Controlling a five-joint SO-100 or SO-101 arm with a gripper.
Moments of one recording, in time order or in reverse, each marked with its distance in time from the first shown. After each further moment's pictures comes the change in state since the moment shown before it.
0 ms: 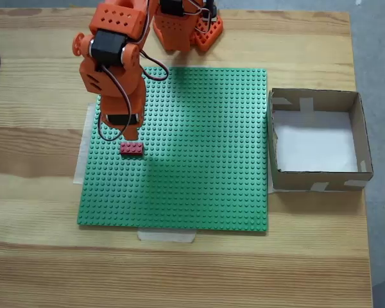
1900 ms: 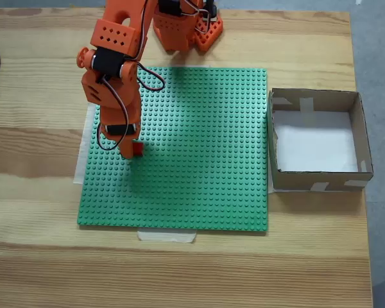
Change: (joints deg) arm 4.0 0.0 16.3 -21.9 -7.0
